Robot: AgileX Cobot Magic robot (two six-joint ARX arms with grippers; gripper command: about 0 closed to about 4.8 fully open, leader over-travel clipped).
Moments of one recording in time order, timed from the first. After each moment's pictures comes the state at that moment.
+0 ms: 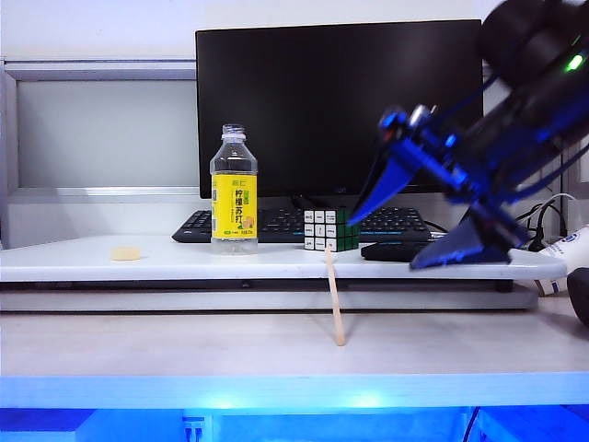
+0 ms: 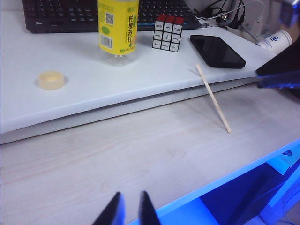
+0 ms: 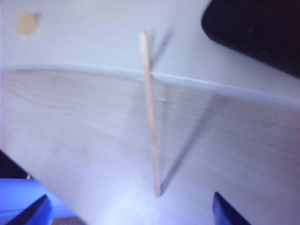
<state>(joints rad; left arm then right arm) -0.15 0.00 0.06 -0.24 0.40 -0.04 0.37 1.50 0.74 0.10 -0.44 0.44</state>
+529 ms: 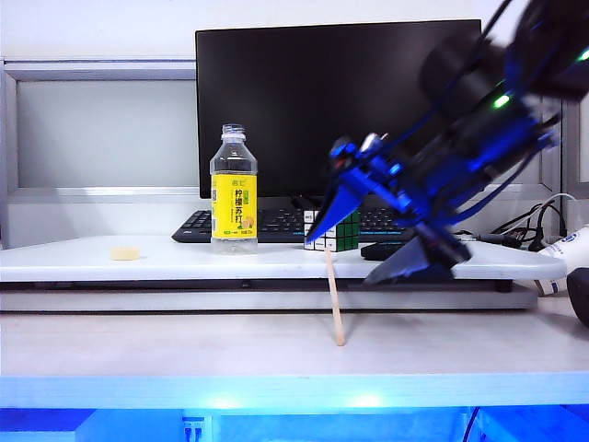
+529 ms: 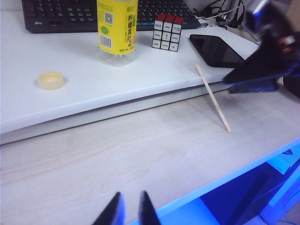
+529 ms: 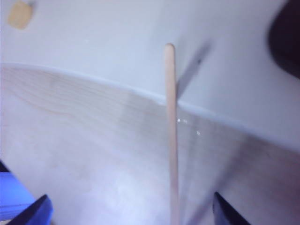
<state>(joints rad) -0.15 0.00 0.06 -0.24 0.40 -0.04 0.42 1.70 0.88 0.12 -0.44 0.44</state>
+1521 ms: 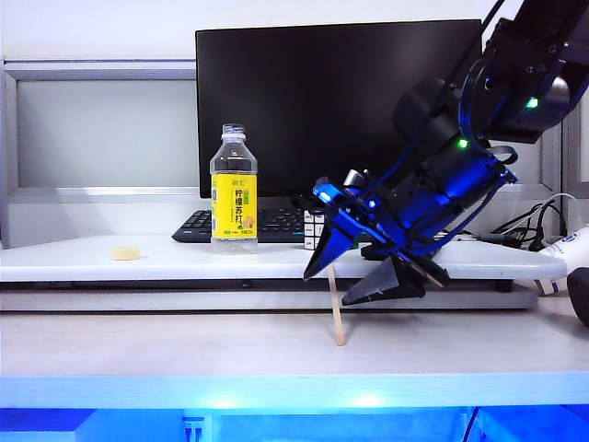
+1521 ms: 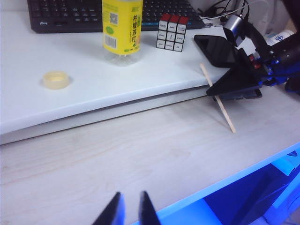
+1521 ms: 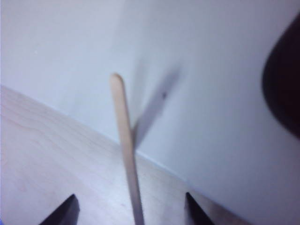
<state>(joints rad) -0.15 0.00 0.06 -0.24 0.38 -0.04 0.42 1.86 1.00 0.12 -0.44 0.44</state>
